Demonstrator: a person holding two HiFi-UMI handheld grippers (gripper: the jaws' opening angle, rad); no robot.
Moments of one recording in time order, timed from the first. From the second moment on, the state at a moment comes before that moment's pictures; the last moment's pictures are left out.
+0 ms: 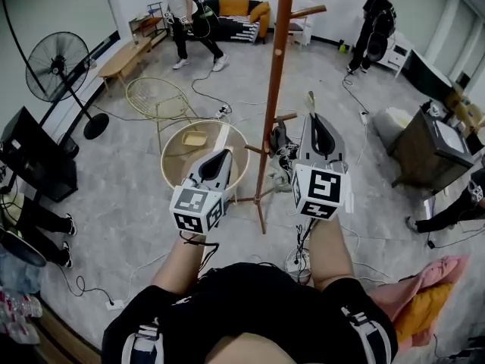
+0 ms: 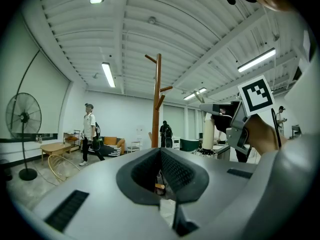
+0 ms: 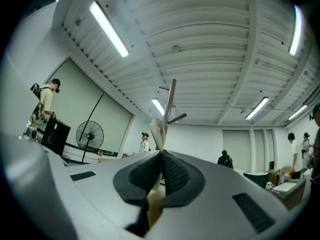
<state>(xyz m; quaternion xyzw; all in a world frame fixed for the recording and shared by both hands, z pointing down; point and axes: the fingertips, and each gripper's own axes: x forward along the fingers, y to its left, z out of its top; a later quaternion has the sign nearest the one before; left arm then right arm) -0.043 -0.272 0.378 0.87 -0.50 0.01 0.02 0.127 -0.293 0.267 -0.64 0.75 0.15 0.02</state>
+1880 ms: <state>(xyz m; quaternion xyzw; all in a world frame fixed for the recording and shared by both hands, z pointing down) -0.112 -0.427 0.395 0.88 -0.48 -0.01 0.05 0.082 -0.512 0.248 -0.65 0.58 0.38 -0.31</state>
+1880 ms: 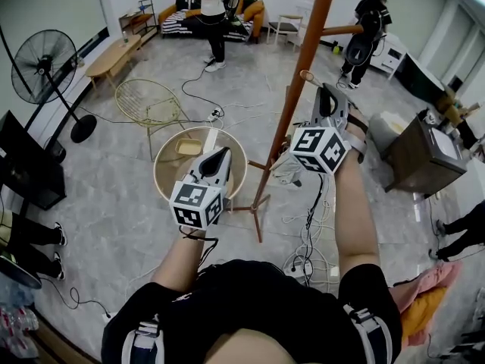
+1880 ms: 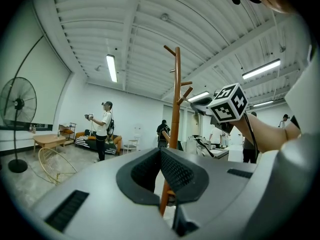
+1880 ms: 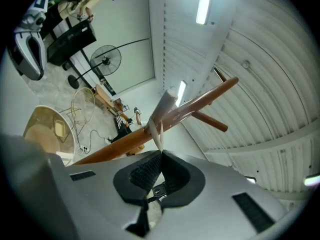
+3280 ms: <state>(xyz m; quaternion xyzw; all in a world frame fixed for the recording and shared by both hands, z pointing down) -0.046 -0.447 0.394 0.90 -0.44 0.00 0.04 0.115 -0.442 0.350 -0.62 0.78 0.04 0.05</state>
